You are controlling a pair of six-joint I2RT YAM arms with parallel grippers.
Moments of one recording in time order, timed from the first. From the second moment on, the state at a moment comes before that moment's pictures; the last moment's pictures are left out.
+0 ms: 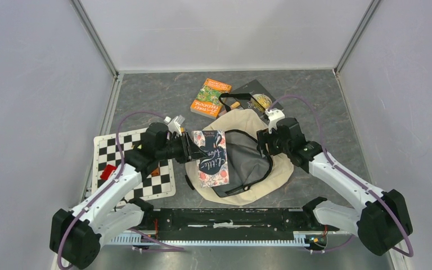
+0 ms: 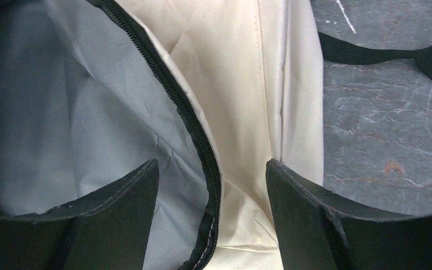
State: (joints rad) left arm -0.46 0.93 0.63 -0.27 0.53 -0.76; right arm 0.50 1.11 0.69 -0.30 0.02 0.12
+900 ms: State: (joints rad) left arm -0.46 0.96 0.51 -0.08 0.52 -1.01; right arm 0.50 1.21 0.65 -0.15 -0.16 0.10
